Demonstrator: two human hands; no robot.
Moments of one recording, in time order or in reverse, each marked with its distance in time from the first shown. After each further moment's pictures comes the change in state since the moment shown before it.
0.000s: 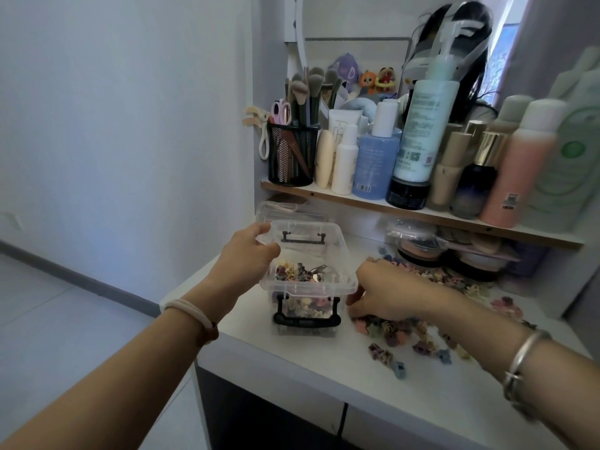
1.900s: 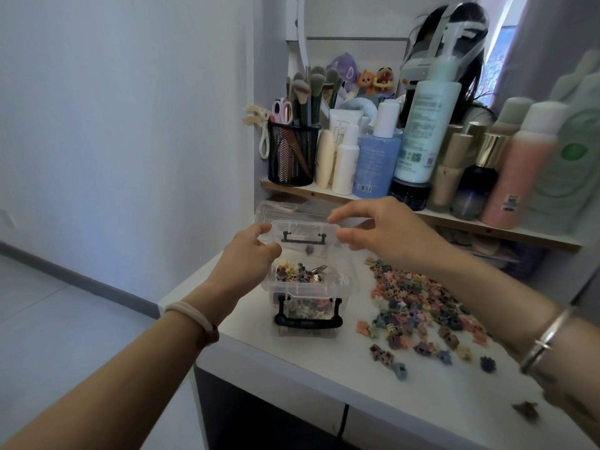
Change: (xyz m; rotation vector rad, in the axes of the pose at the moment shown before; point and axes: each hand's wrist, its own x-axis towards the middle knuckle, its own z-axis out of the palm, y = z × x) left_hand 0.002 -0.003 0.000 -0.003 -0.019 0.011; right_hand -0.005 -0.016 -0.044 0.399 0.406 -0.175
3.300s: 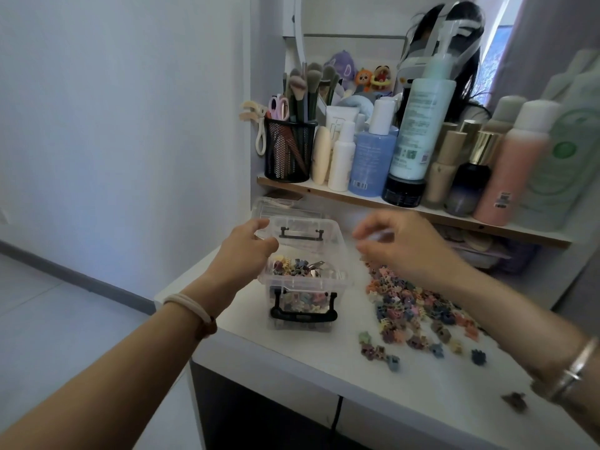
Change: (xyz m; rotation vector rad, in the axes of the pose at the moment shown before) left_hand 0.007 -0.005 0.003 -0.036 0.017 0.013; right_hand -0.025 0.016 -0.002 0.057 0.042 0.022
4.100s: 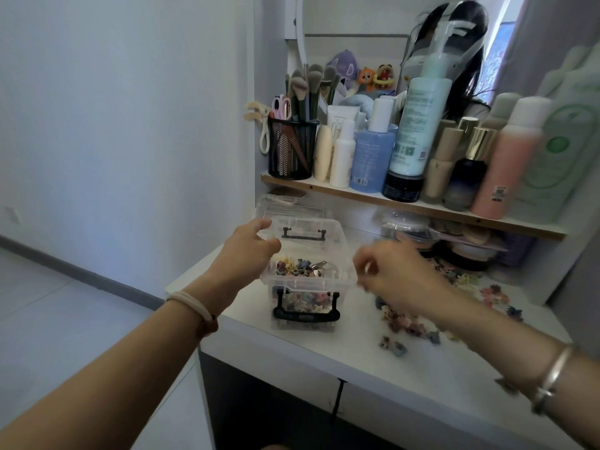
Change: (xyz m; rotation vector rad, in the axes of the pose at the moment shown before) left_hand -0.017 0.002 -0.003 0.019 -0.011 0.011; right_hand -0.018 0.004 0.023 -0.318 -0.077 0.066
